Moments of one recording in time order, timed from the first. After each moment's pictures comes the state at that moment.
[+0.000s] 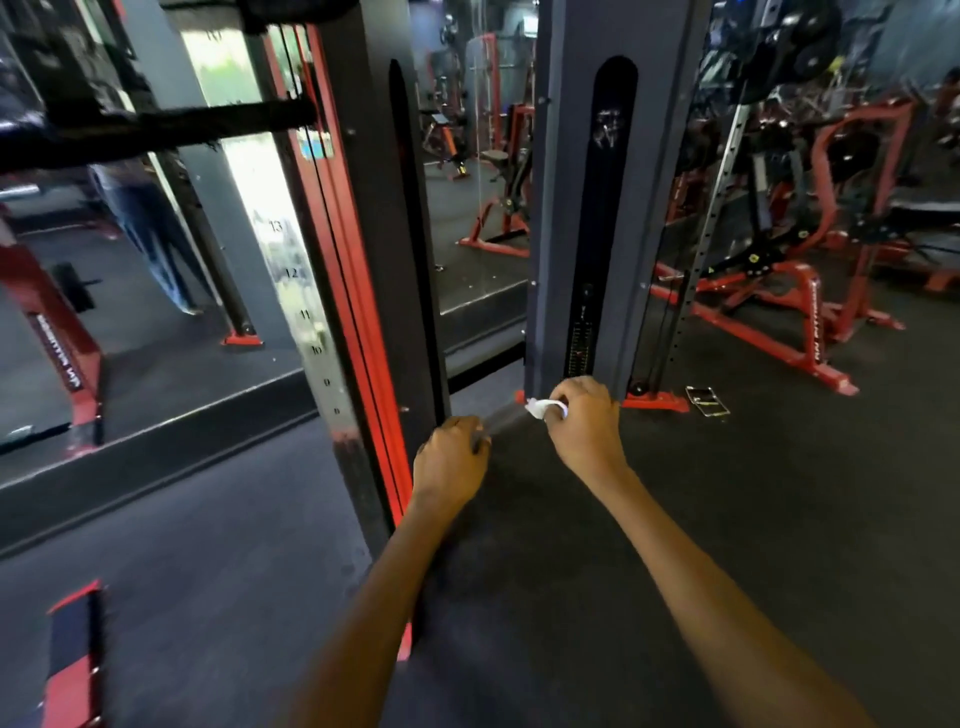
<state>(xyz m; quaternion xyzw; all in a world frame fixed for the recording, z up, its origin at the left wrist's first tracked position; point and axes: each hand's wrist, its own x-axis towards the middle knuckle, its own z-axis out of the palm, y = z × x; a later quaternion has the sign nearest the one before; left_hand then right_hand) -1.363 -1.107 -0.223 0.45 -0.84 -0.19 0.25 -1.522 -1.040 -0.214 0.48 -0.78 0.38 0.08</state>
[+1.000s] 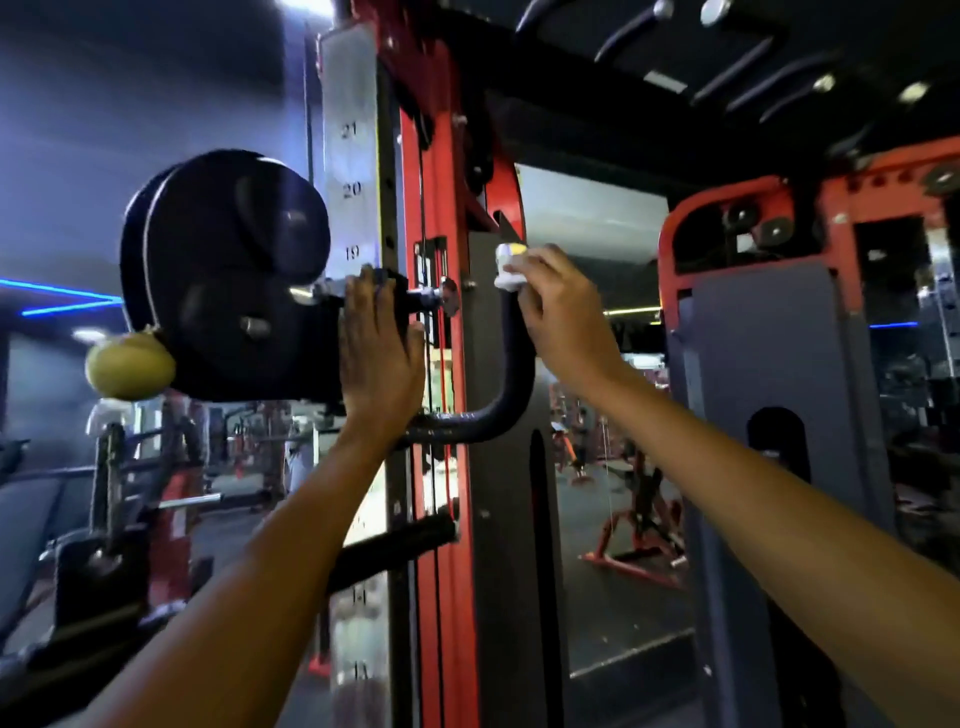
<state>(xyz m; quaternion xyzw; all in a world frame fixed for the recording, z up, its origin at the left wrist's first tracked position) -1.355 -1.478 0.212 0.34 -0.63 0.25 0.65 -1.527 -1.383 0.241 0.63 -0.32 0.56 0.43</state>
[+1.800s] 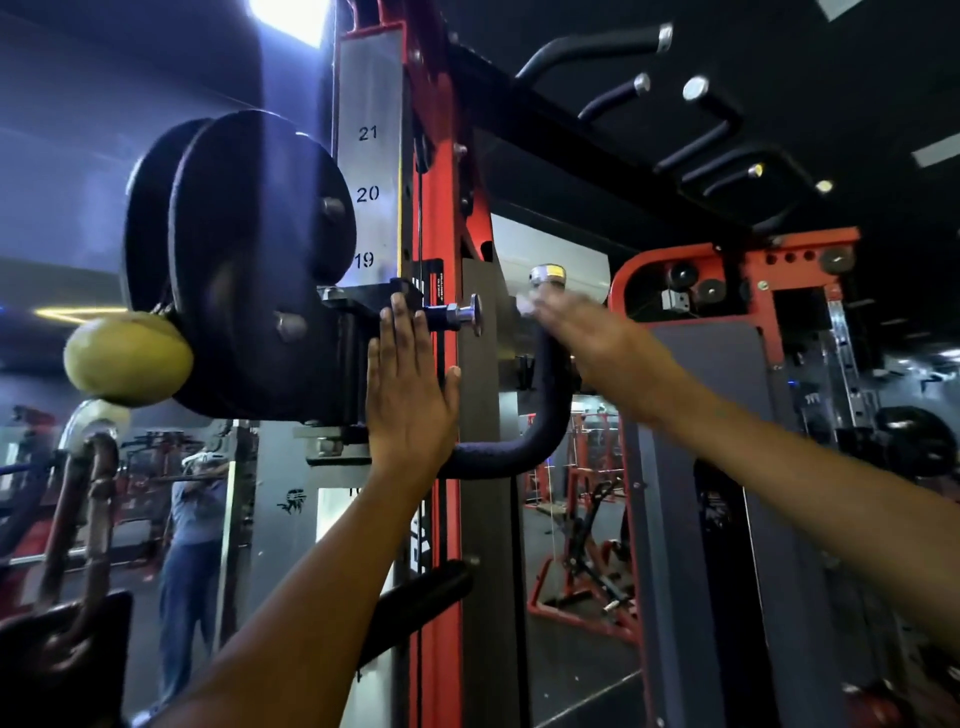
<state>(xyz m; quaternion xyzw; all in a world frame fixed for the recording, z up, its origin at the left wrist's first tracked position) -1.363 -1.517 0.199 0.40 -0.65 0.28 0.58 -1.545 -1.396 0.242 0.65 -0.39 0.24 0.60</state>
